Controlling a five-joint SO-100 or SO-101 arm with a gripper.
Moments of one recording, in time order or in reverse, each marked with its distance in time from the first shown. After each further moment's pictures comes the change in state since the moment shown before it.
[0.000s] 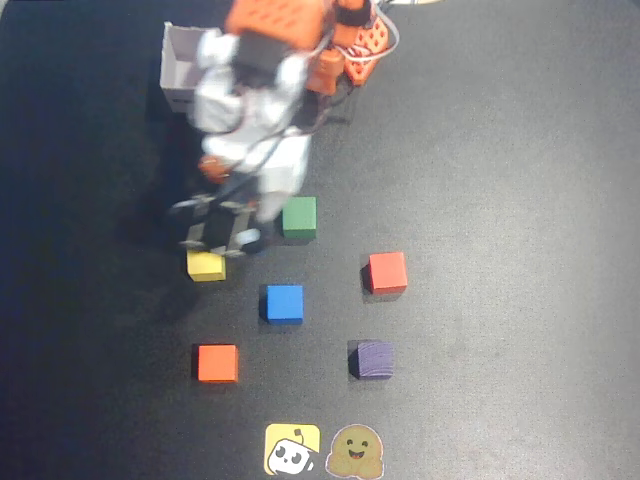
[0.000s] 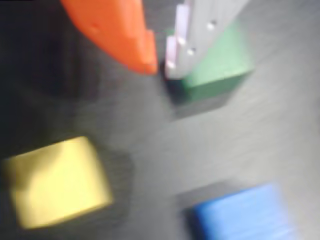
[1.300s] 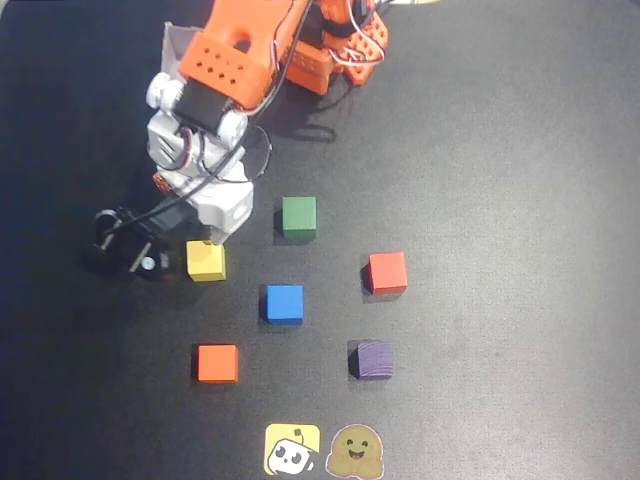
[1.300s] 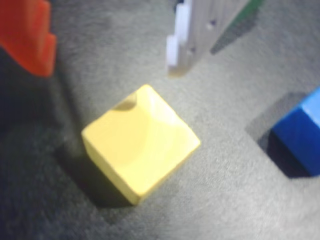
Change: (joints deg) arm 6.6 -14.4 -4.2 -6.0 18.0
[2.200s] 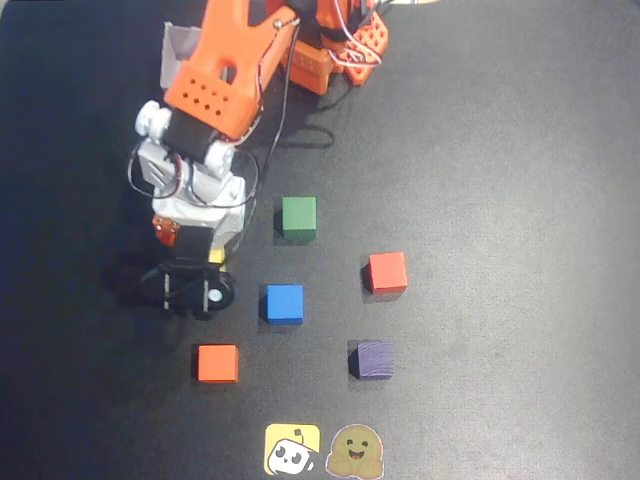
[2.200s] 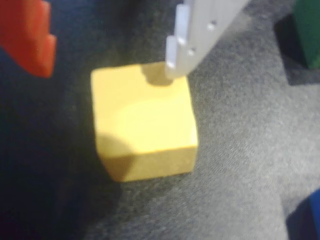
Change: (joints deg) arm 0.6 -9.6 -4.8 -1.2 -40.8
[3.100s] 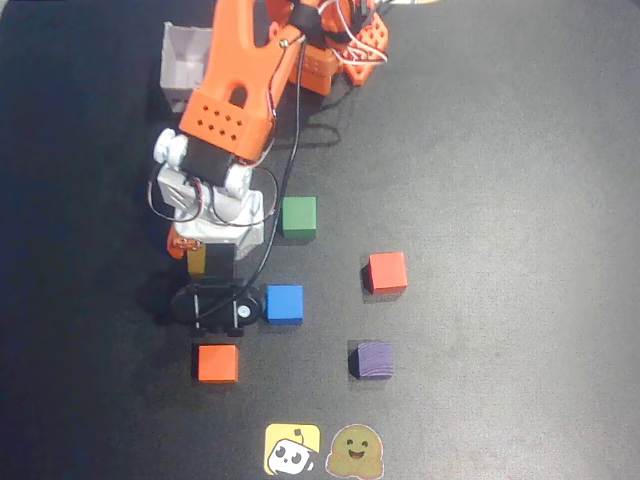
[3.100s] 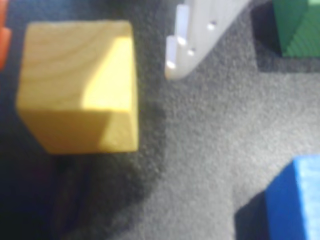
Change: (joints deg) arm -4.6 -5.1 0.0 -1.9 1.0
